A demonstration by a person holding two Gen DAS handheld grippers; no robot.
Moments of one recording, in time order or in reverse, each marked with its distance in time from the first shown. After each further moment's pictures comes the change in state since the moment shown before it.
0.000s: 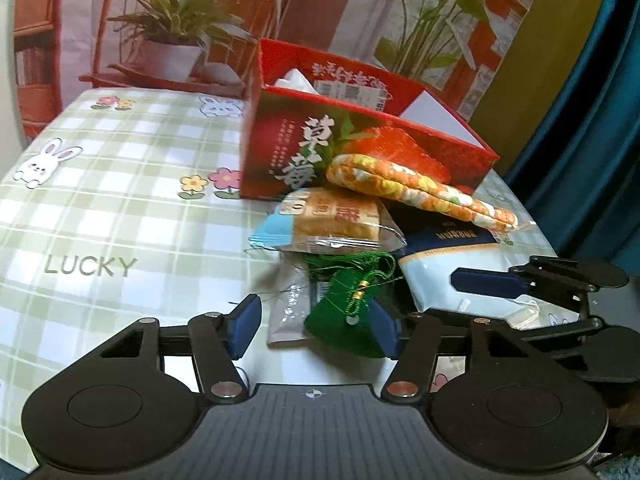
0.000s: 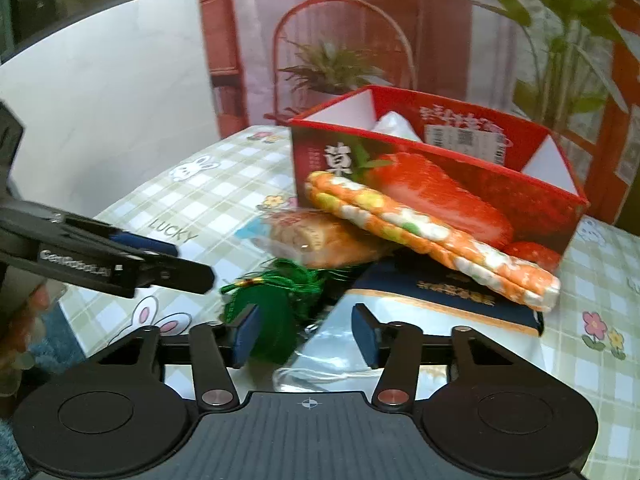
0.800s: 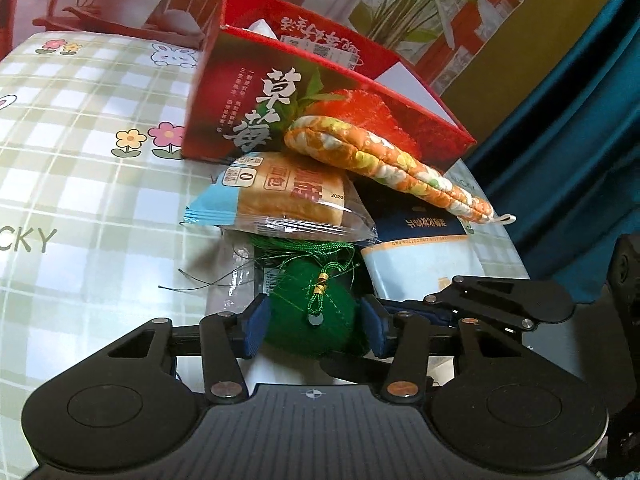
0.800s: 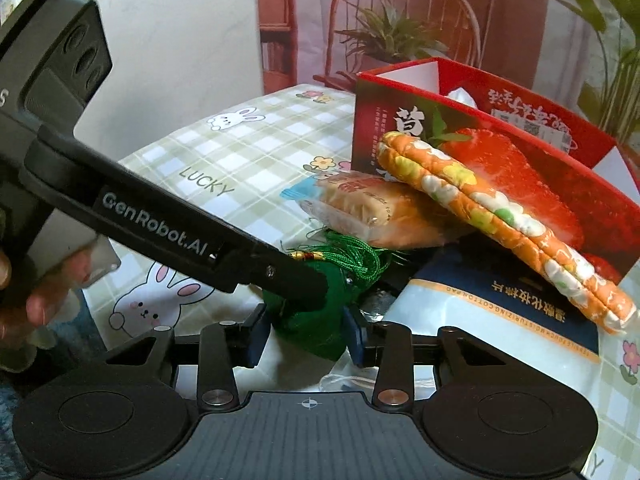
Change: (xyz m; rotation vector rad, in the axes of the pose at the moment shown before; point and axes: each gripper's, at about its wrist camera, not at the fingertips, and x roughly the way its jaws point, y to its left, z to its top) left arm 0.049 0.003 0.004 -0.076 0.097 -0.182; right arm 0.040 0.017 -0.006 -0.101 0.098 0.071
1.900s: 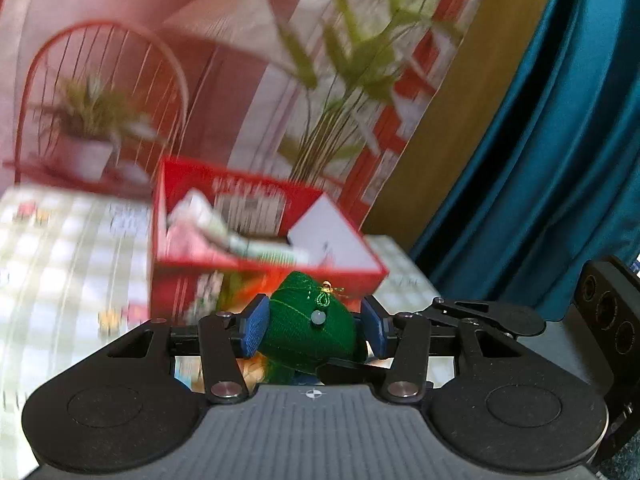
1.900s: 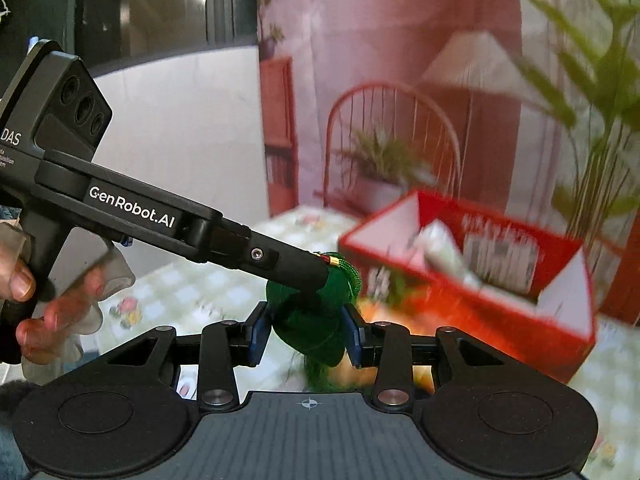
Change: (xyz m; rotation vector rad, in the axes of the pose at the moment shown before) left arm -0.088 -0.065 0.072 0.176 -0.302 -0.066; right arm -0.090 -0.019 0.059 -0.034 -0.337 0.005
